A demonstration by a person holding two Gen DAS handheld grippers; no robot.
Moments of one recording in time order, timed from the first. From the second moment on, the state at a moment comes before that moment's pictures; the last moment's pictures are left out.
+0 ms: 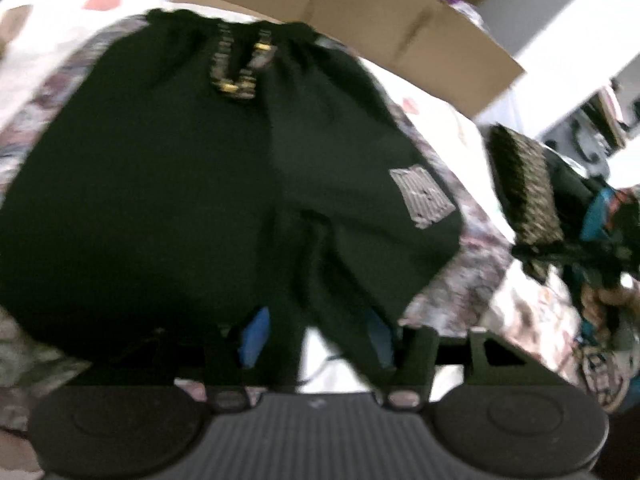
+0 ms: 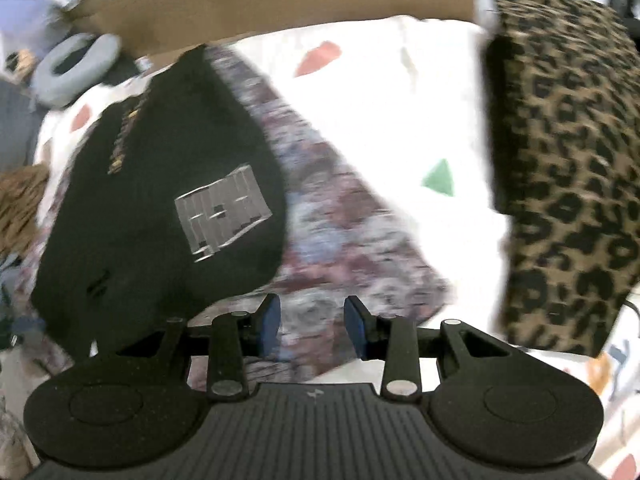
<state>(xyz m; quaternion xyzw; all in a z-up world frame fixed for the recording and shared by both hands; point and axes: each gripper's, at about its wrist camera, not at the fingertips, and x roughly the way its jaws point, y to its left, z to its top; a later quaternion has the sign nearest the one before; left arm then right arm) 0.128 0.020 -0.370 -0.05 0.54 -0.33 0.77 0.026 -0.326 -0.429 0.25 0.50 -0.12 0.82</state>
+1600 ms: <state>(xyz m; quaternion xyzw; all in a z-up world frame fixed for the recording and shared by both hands) 0.116 -0.030 -0.440 -0.07 0.68 -0.32 0.66 0.015 -0.353 -0.456 0.26 0.47 -0.21 0.82</state>
